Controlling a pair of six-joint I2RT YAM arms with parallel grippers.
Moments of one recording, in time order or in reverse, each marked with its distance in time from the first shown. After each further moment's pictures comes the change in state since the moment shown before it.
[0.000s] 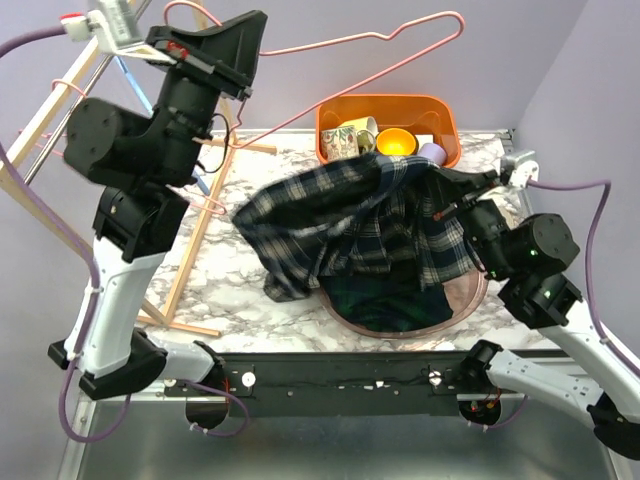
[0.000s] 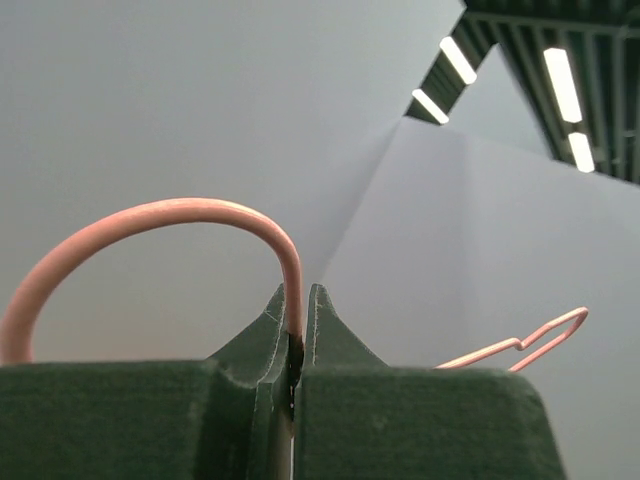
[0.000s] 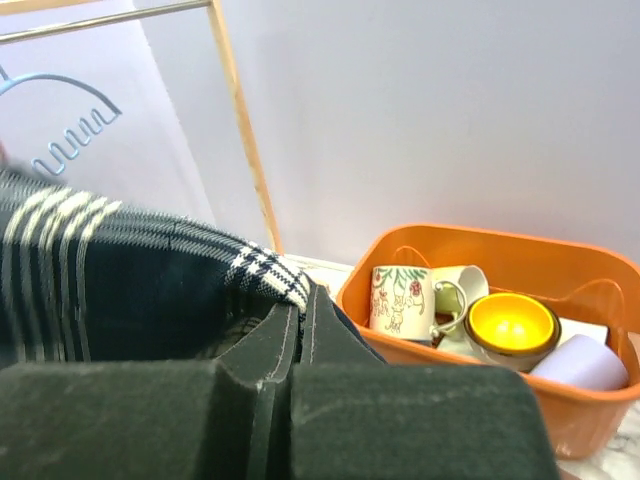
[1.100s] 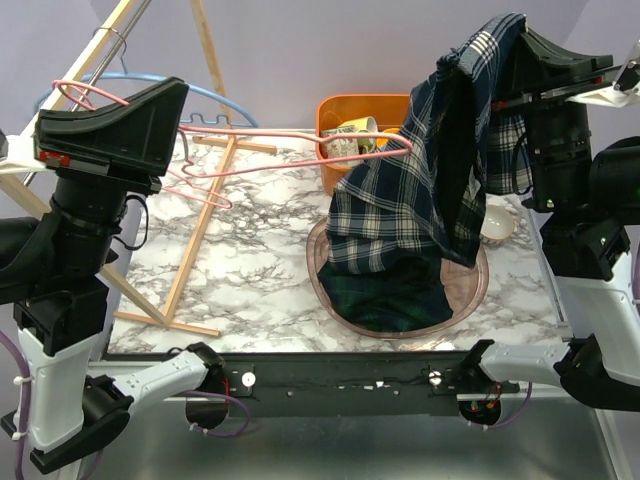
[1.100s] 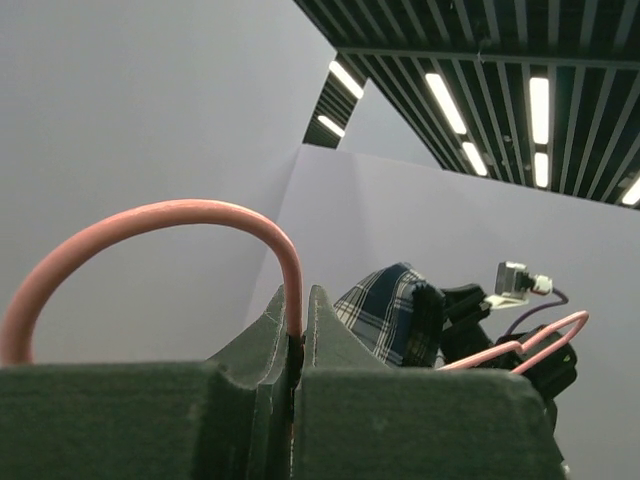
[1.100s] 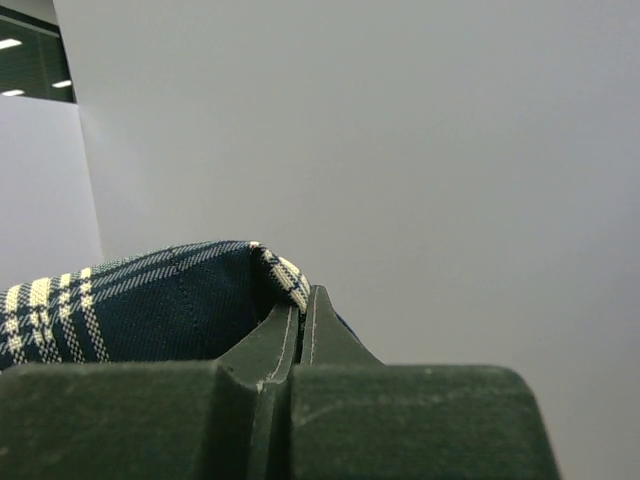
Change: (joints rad) left arm 0.000 -0.367 -0.232 0.066 0.178 -0.047; right arm -0.001 0.433 0.854 0.030 0.018 -0.311
